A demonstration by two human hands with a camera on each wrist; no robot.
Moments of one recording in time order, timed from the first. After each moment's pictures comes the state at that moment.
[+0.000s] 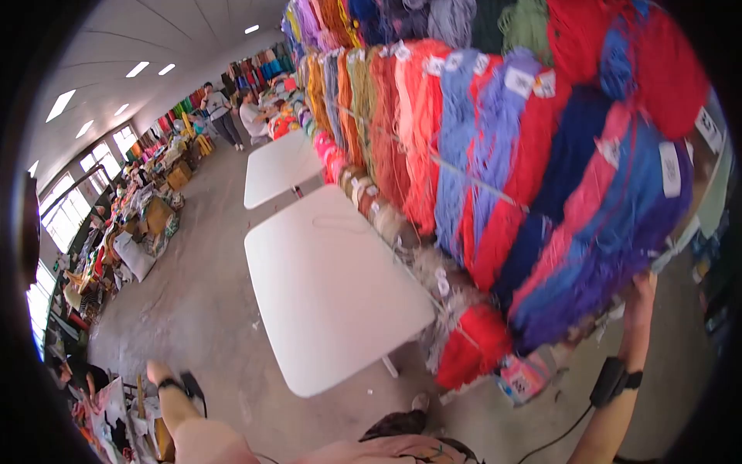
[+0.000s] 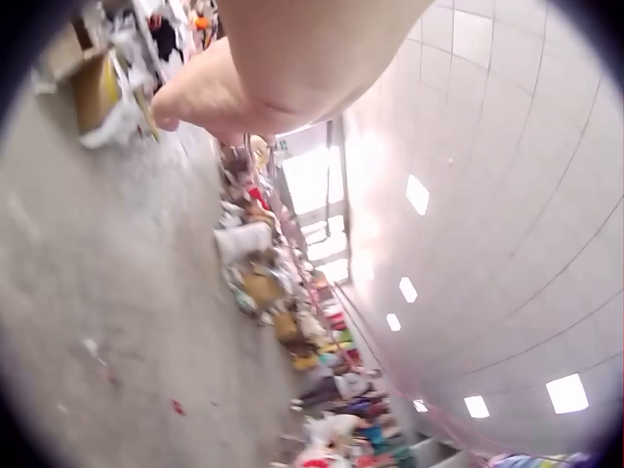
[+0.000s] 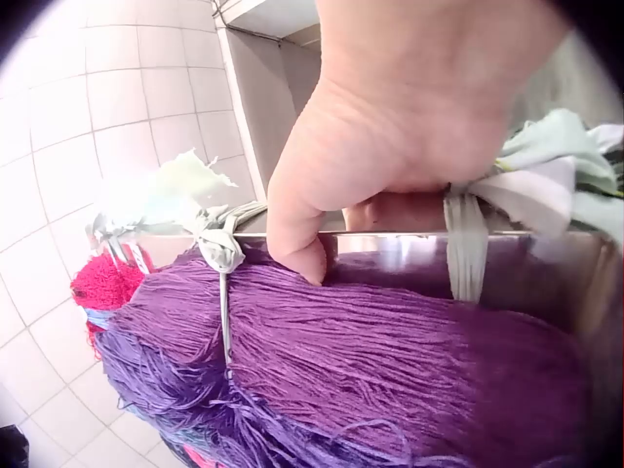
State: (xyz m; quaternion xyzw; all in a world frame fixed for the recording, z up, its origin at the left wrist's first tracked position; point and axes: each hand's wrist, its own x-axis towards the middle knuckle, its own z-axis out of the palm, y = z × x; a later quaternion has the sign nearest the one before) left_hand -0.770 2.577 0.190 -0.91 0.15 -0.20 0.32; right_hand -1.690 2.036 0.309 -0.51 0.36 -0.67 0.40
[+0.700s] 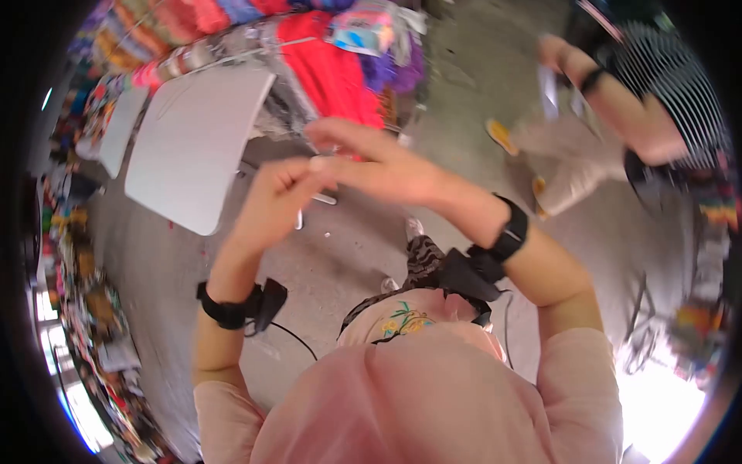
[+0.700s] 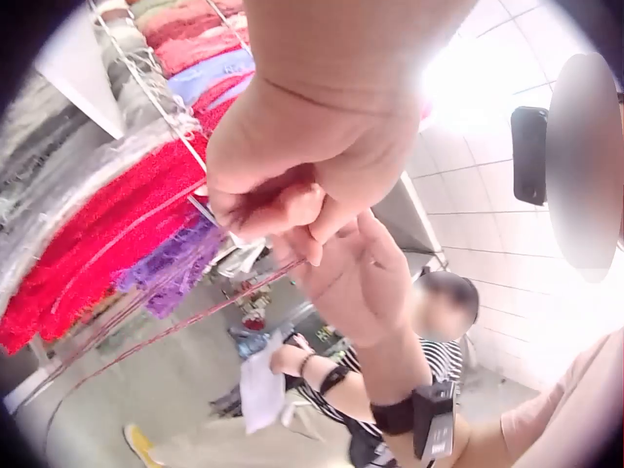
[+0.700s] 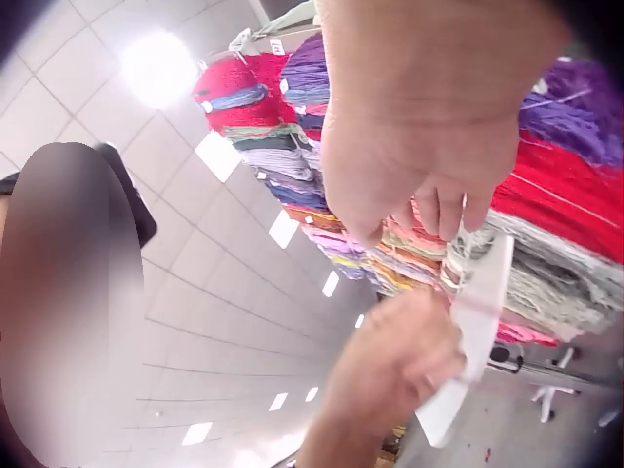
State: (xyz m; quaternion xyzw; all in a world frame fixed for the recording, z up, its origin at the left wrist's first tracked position) left_hand -1.323 2.369 0.231 -0.37 0.73 0.52 -0.27; right_hand -1.499 2.376 0.227 -0.66 0.32 -0.46 0.49
